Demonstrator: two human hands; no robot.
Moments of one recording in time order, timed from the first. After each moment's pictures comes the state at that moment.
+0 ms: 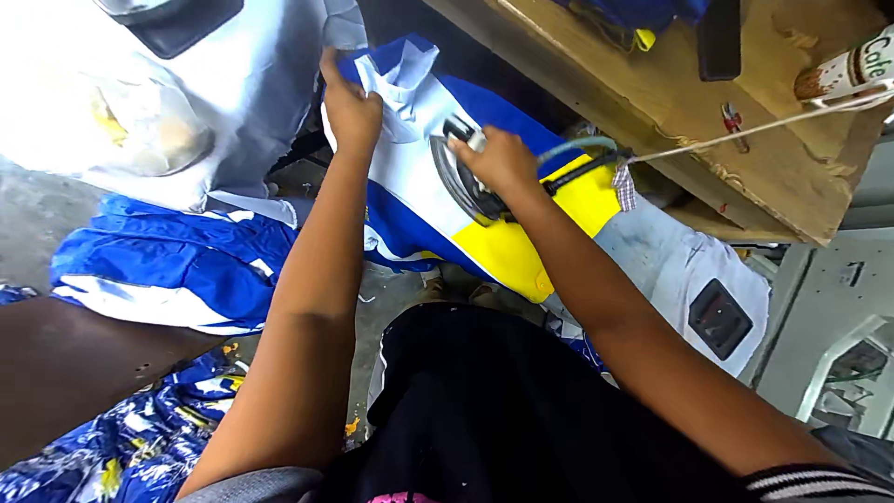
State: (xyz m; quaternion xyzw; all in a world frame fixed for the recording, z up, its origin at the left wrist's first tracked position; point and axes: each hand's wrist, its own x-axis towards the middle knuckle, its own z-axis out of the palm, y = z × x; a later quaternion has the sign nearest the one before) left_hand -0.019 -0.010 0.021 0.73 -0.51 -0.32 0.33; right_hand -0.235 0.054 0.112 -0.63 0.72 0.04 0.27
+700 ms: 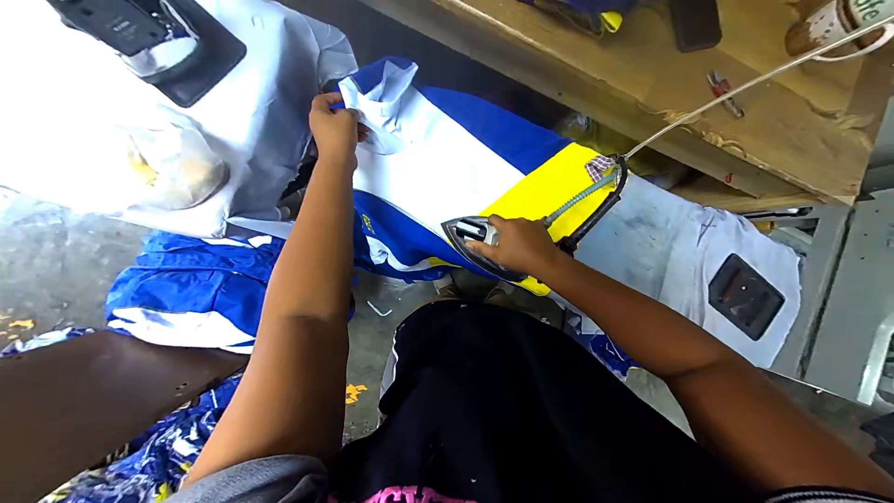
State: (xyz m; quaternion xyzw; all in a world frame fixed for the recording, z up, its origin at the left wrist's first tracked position) left_hand -0.014 -0.009 0.024 0.70 -0.39 -0.46 0.39; right_hand -0.285 0.170 0.114 -0.70 0.62 0.14 0.33
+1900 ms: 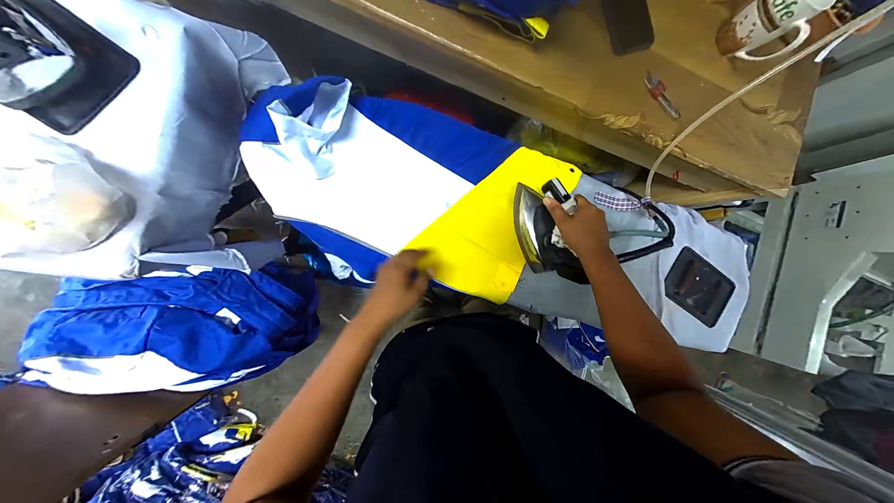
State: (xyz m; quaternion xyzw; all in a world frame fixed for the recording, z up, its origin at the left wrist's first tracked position) left_hand -0.125 0.191 0.041 0.51 -0.71 -0.48 0.08; right_hand -0.461 0.163 0.100 -0.42 0.87 -0.02 0.26
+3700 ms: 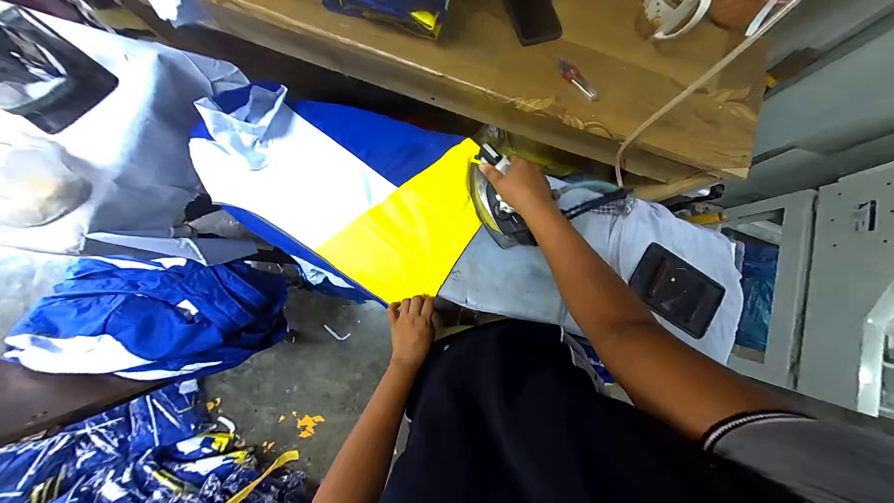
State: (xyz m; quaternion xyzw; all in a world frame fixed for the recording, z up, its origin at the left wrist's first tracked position) left_hand -0.304 0.359 -0.030 0.60 -0.78 -0.11 0.13; right_hand -0.535 0.148 0.106 -0.54 0.79 -0.04 0.29
